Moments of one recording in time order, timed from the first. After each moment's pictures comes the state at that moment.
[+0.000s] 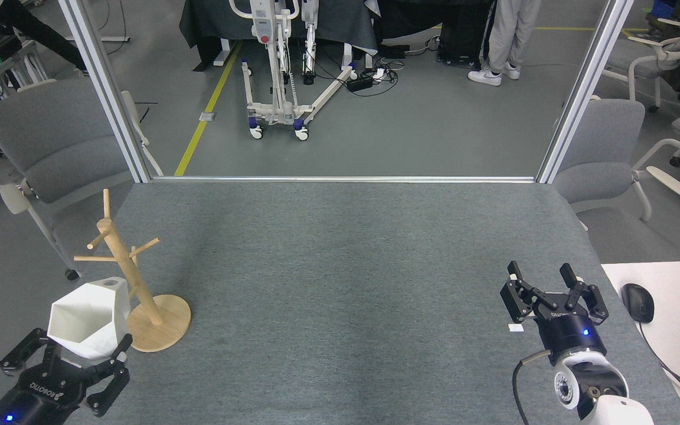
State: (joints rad) left arm 0.09 0.18 0.52 -1.73 -1.55 -0.78 0.04; right arm -0.21 -0.13 -0.15 -1.34 1.32 -0.20 -0.01
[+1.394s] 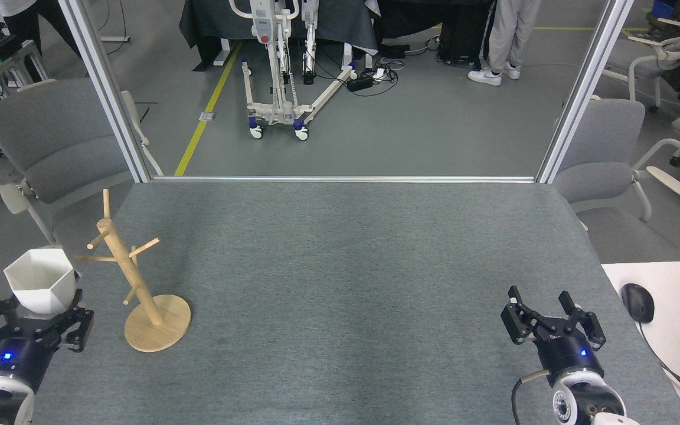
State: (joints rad) left arm -0.16 0.18 0.53 -1.48 -1.79 -0.42 -0.08; right arm -0.18 -0.10 -0.19 -1.28 1.33 -0.20 0.00
